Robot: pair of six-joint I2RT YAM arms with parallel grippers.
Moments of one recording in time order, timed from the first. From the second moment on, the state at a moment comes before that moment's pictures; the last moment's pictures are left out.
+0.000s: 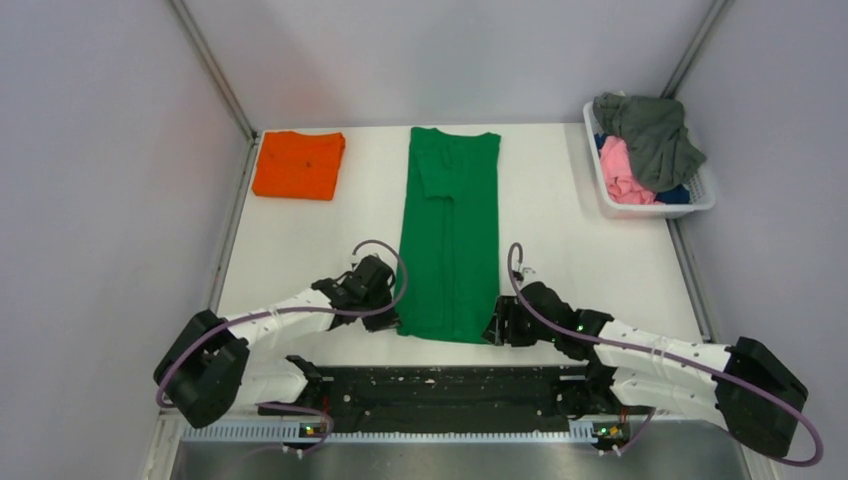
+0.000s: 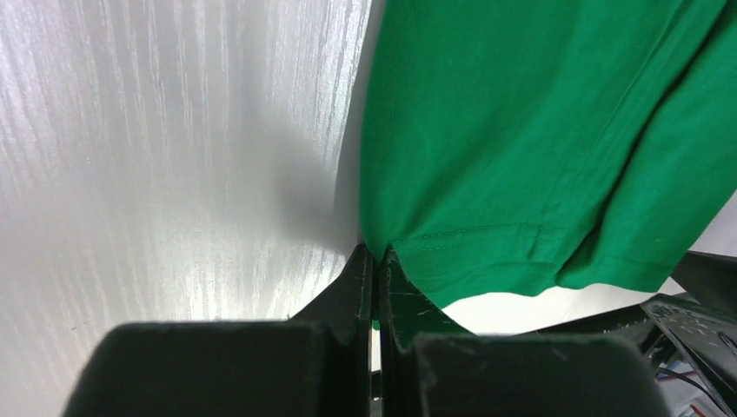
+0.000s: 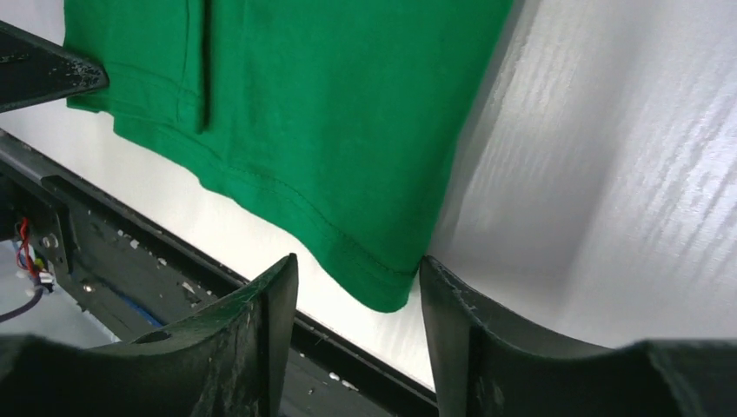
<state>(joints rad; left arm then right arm) -0.70 1.23 0.52 -0.38 0.04 -0.98 0.90 0.93 0.30 -0.18 0.00 0.83</state>
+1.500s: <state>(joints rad) -0.54 1.30 0.77 -0.24 0.10 -0.90 0.68 1.18 0.69 -0.24 0.05 0.80</state>
